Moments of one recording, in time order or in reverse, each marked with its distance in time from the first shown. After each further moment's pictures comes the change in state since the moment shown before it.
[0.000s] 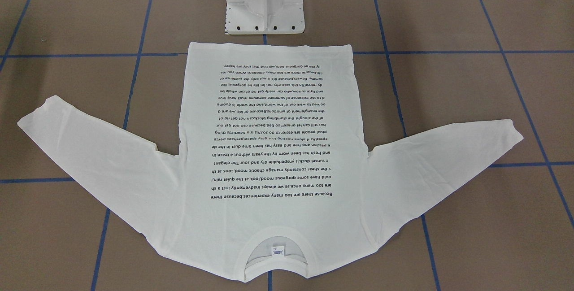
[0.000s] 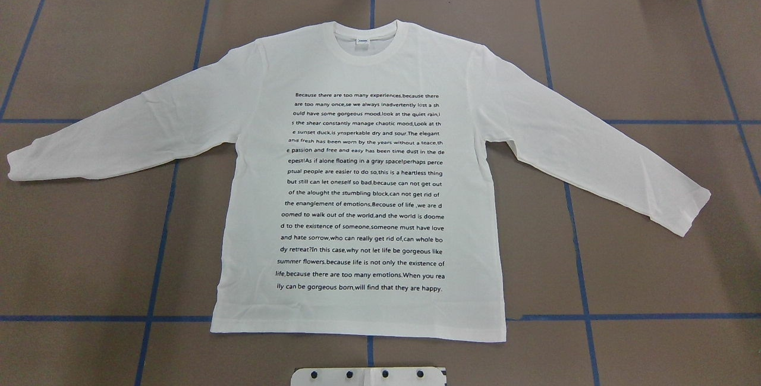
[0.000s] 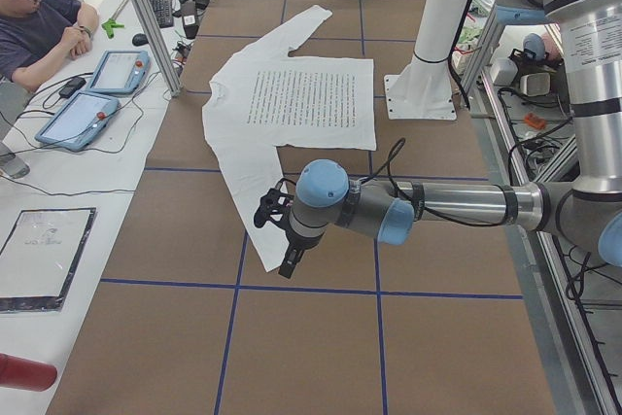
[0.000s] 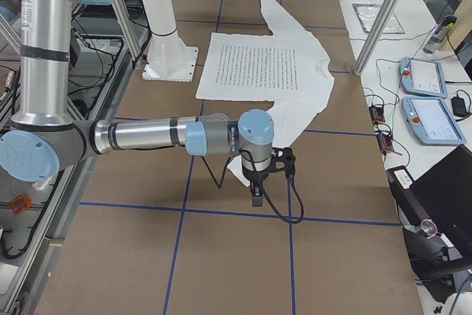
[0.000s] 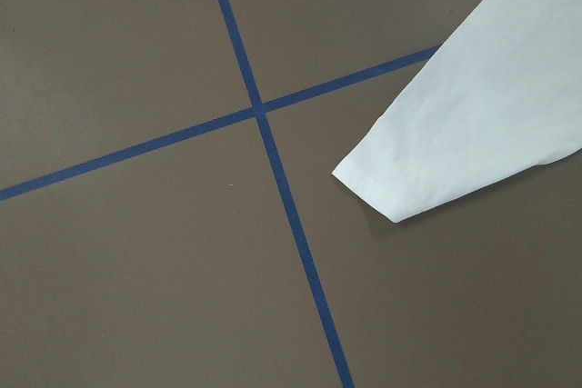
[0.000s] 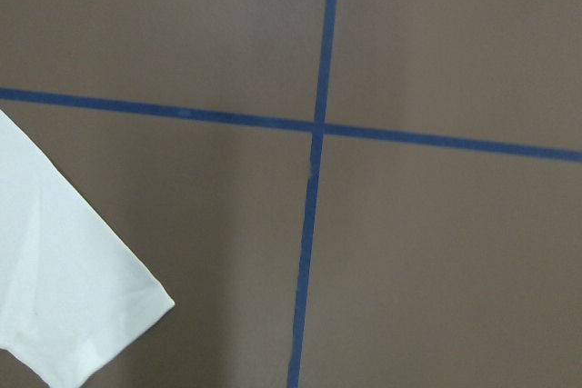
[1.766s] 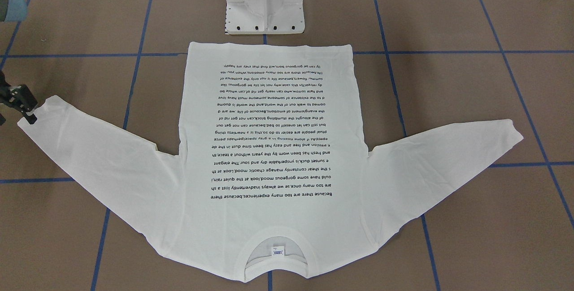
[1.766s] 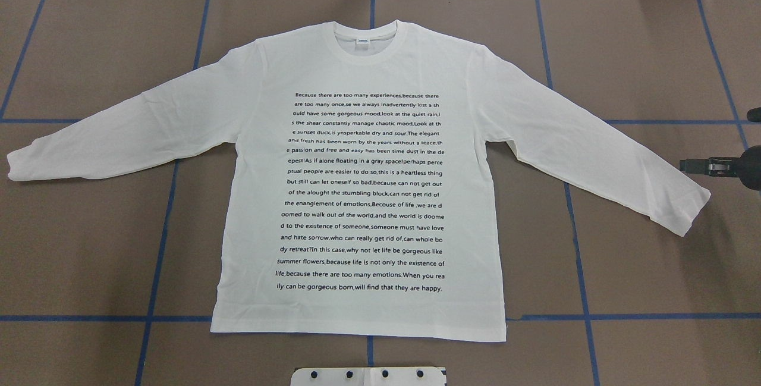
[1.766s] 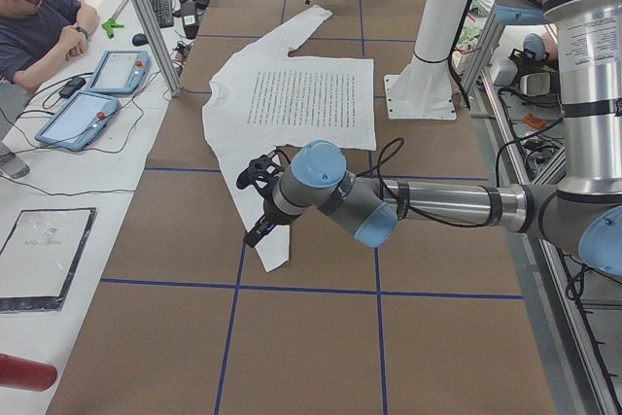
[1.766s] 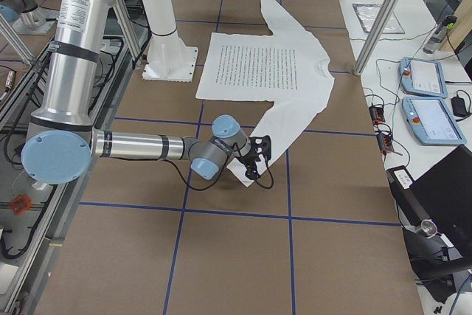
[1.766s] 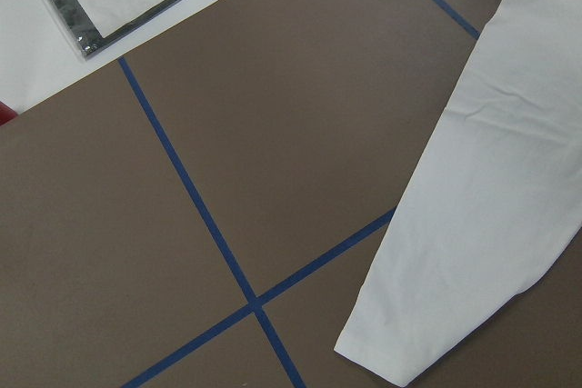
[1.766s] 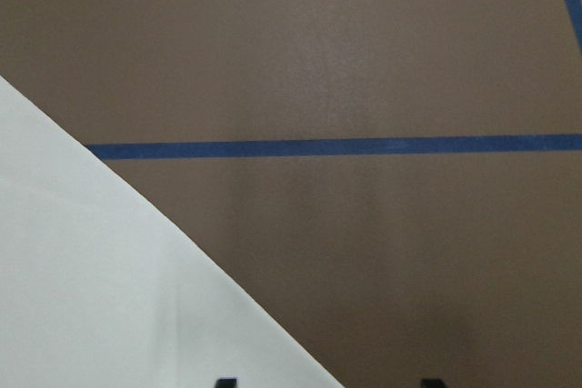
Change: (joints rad) left arm -0.017 -0.049 0.034 -0.221 -0.005 0.006; right arm -0.623 -0.126 -0.214 1.039 -0.417 0.971
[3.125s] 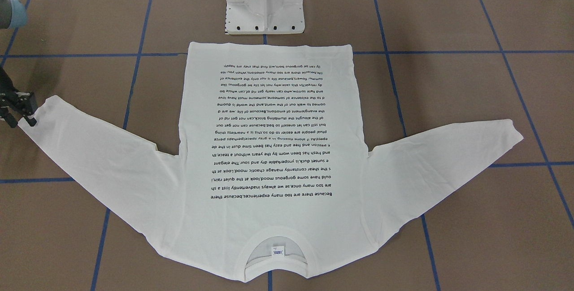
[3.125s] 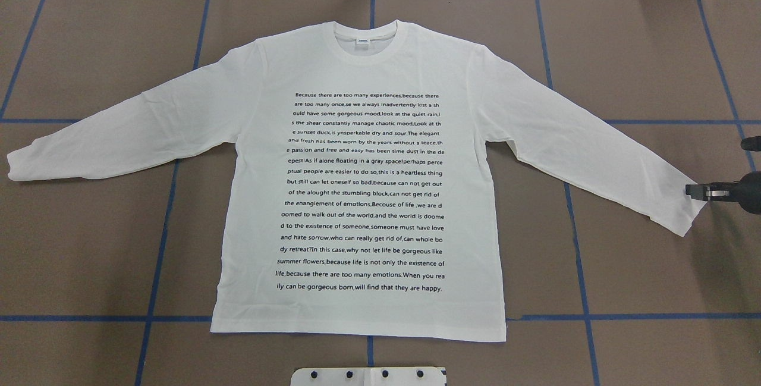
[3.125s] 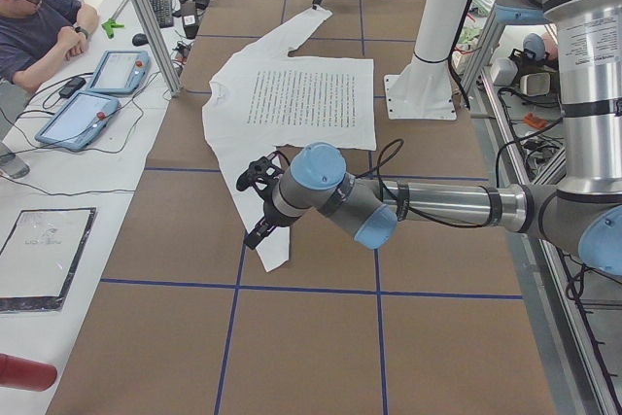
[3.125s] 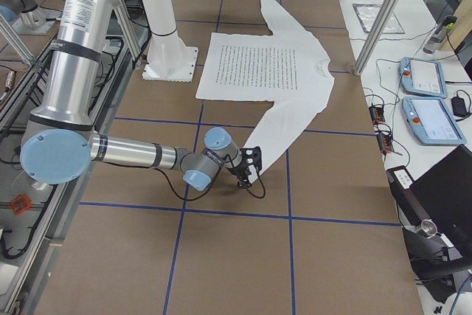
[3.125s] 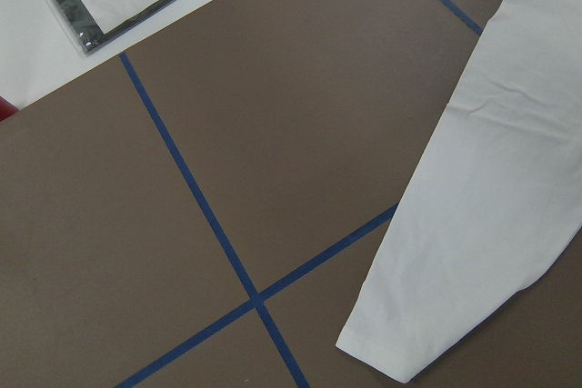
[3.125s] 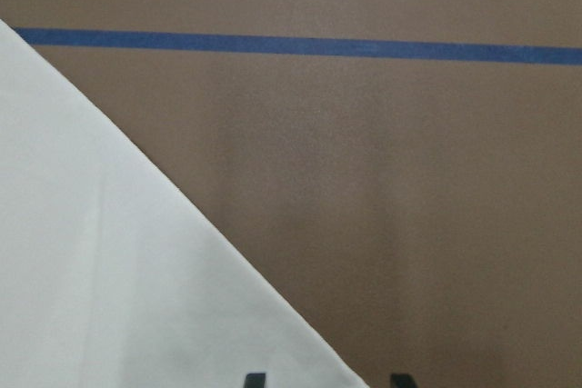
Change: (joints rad) left arm -0.001 0.000 0.006 0.000 0.000 0.002; right arm -0.077 -0.033 -0.055 0.054 -0.046 -0.023
